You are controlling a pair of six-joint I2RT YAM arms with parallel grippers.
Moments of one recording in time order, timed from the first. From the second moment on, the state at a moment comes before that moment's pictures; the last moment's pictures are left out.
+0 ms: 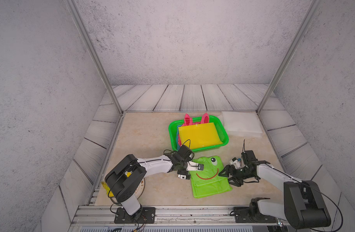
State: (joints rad) left arm -0.83 1.66 0.86 -0.23 0.16 0.93; right arm 0.09 1.25 0.47 -0.63 -0.73 0.49
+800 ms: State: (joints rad) left arm -0.76 1.60 0.96 -0.57 0.60 0.92; right arm 0.09 1.55 0.59 -0.59 -0.80 0.40
